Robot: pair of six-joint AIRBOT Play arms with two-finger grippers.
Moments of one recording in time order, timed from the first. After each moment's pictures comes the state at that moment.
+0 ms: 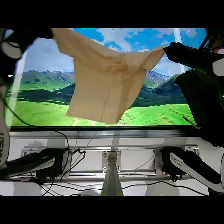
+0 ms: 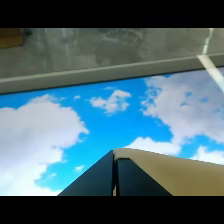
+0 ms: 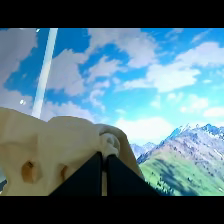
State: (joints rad) left arm -0.10 -1.37 1.33 1.08 -0.19 -1.01; right arm 0.01 -1.09 1.13 -1.03 0.66 1.50
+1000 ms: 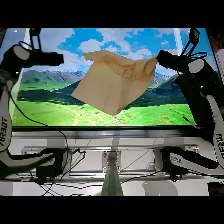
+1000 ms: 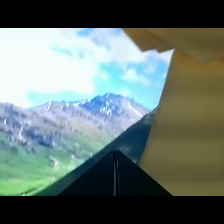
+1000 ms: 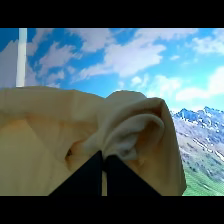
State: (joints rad) left arm 0.10 -1.44 1.30 1.12 -0.93 -1.20; right arm 0.01 -1.28 1.09 -1.03 0.56 1.51
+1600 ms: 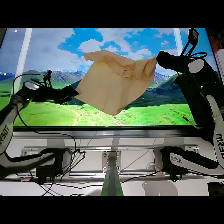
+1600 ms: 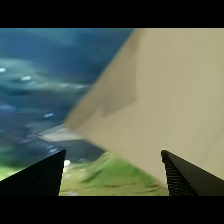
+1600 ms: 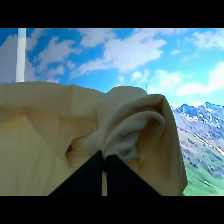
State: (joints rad) left arm 0.12 -1.41 0.76 0.74 -0.89 -1.16; right arm 0.01 -1.28 1.09 -1.03 0.57 1.51
